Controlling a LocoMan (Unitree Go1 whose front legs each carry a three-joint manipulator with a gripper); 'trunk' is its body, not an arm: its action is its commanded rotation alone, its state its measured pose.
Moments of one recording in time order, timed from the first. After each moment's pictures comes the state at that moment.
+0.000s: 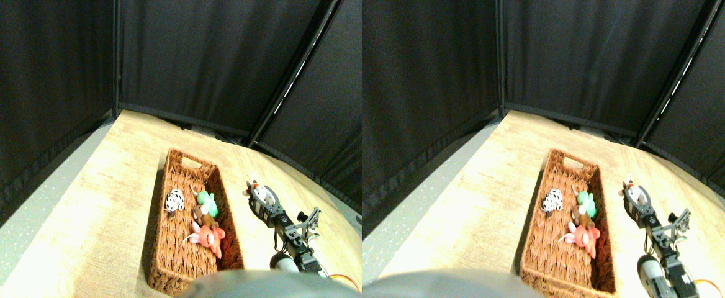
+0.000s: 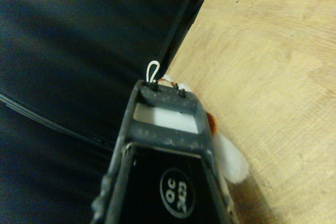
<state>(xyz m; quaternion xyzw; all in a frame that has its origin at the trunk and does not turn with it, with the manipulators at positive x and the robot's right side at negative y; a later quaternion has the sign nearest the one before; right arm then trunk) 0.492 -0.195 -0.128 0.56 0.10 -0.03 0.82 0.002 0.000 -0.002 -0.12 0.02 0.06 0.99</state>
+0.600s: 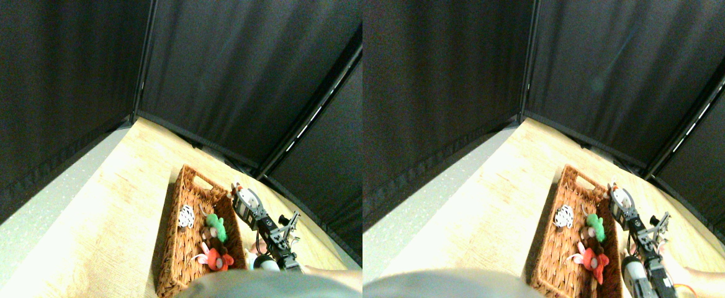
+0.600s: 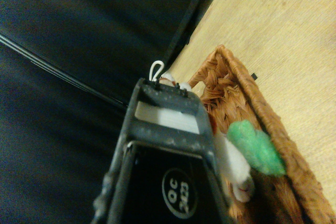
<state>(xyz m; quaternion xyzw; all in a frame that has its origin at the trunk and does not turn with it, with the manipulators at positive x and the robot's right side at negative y) 0.508 -0.116 -0.125 0.57 0.17 0.06 0.80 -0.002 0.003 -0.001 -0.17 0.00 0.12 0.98</state>
